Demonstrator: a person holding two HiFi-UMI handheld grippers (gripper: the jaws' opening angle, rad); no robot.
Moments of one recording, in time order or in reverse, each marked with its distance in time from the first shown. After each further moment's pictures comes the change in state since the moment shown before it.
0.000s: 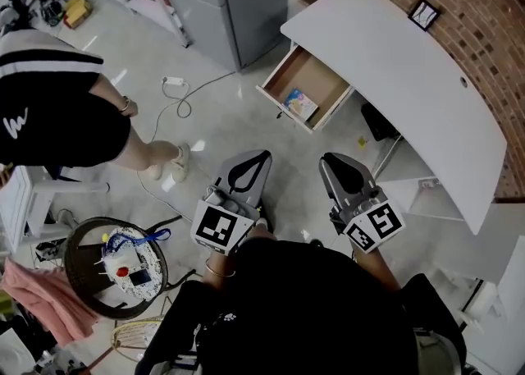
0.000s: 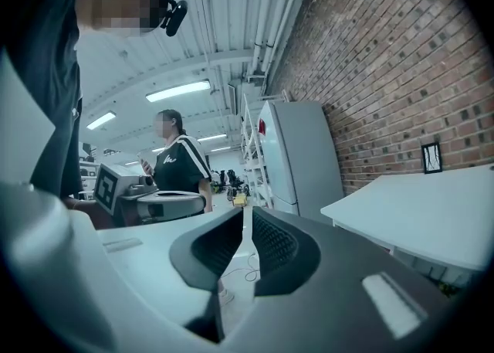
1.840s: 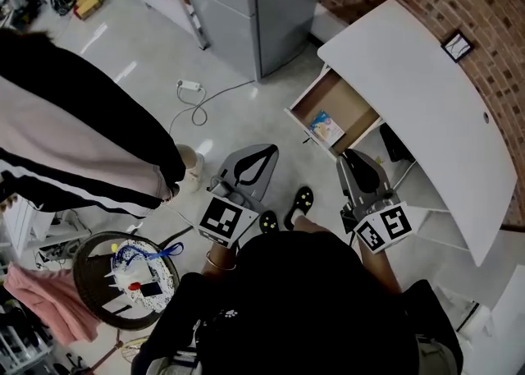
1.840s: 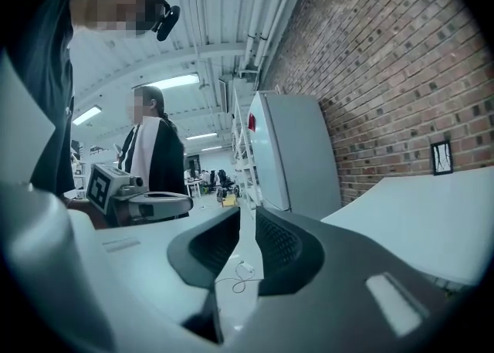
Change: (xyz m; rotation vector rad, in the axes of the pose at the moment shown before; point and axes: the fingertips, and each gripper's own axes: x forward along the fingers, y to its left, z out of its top) left arm 0.030 0.149 -0.002 -0.004 0.018 0.014; right arm 0.134 -0.047 0.016 0.005 -0.007 -0.072
